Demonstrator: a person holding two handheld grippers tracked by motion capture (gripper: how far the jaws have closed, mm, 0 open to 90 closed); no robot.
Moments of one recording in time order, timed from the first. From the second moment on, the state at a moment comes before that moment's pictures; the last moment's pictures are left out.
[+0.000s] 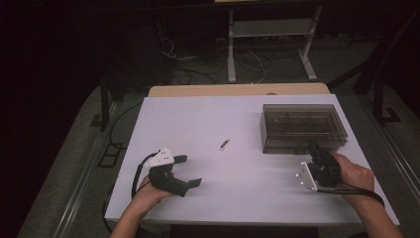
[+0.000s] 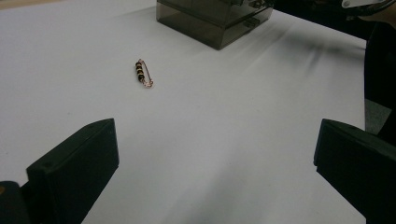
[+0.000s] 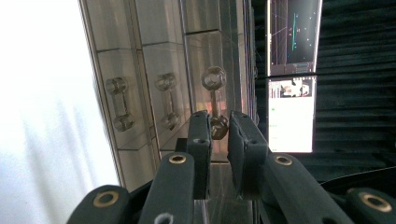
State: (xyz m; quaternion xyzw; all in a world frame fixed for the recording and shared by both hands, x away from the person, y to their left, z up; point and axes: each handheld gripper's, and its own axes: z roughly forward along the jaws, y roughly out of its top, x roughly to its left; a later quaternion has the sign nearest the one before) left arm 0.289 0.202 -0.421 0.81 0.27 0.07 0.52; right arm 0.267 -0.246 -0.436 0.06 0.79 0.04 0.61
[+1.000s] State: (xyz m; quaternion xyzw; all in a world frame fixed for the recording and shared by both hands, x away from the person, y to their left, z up) left arm 0.288 0.202 -0.420 0.81 0.27 0.07 0.52; right arm 0.249 -0.247 -0.435 0.05 0.79 0.05 0.61
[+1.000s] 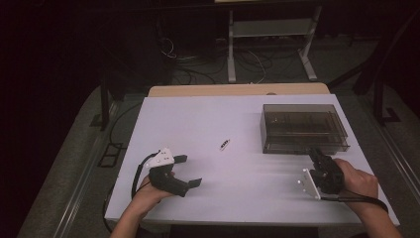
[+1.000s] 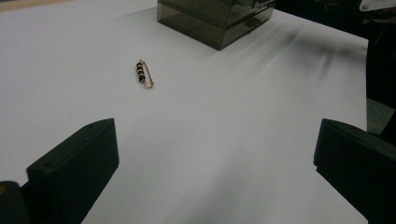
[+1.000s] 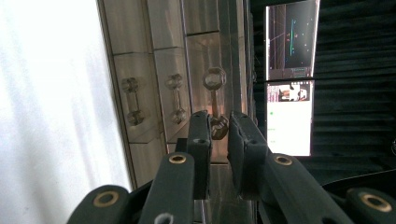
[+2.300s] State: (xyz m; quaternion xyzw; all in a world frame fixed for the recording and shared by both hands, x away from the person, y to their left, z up) left arm 0.288 0.202 -0.421 0.81 0.27 0.08 0.52; right arm 0.226 -0.249 -0.438 0.05 0.79 0.06 0.61
